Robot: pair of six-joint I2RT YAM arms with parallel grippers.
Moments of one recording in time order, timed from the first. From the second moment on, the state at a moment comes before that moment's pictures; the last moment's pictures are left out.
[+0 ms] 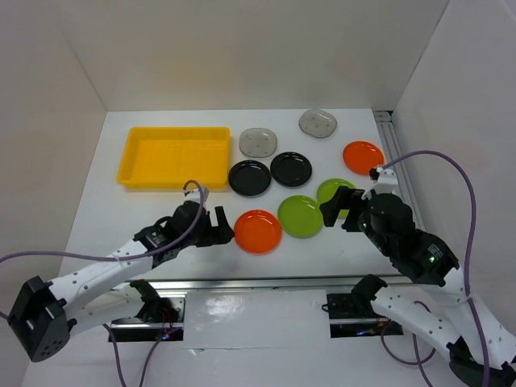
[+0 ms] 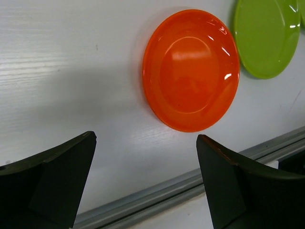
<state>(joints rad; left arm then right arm) -0.72 0.95 0.57 -0.37 -0.11 -0.77 0.67 0.61 0.99 -0.85 0.35 0.56</state>
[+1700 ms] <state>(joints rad) -0.64 1.33 1.01 -0.56 -0.48 -0.91 0.67 0.61 0.92 -0.77 0.26 0.54</state>
